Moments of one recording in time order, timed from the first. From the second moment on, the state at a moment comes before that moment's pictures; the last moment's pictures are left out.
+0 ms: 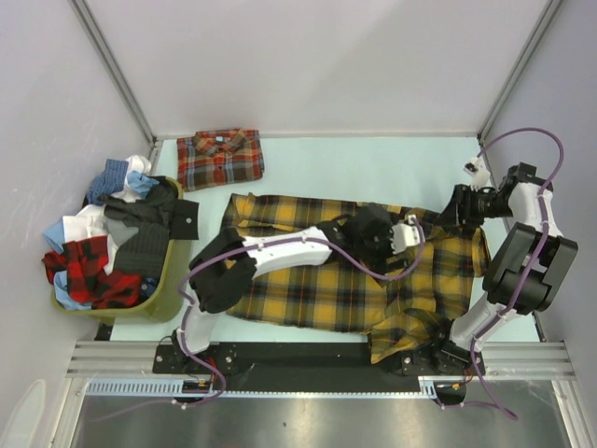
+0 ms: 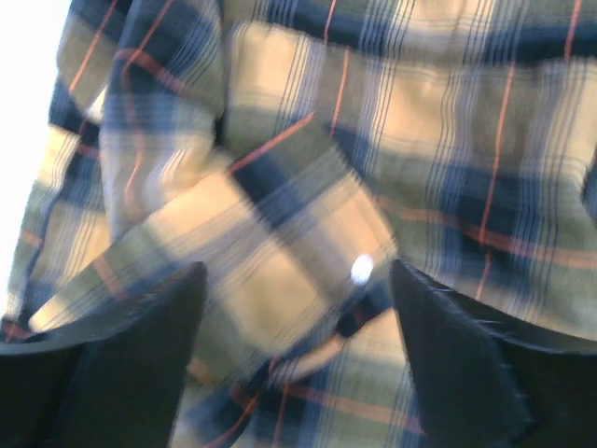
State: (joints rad) left arm -1.05 2.01 1.53 -0.16 0.25 0.35; right arm -0.44 1.71 1.34 -1.01 -0.83 -0.52
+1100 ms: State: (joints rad) left arm -1.03 2.08 1.53 -0.05 0.19 0.26; right arm -0.36 1.69 1.20 -1.04 -0.90 -0.52
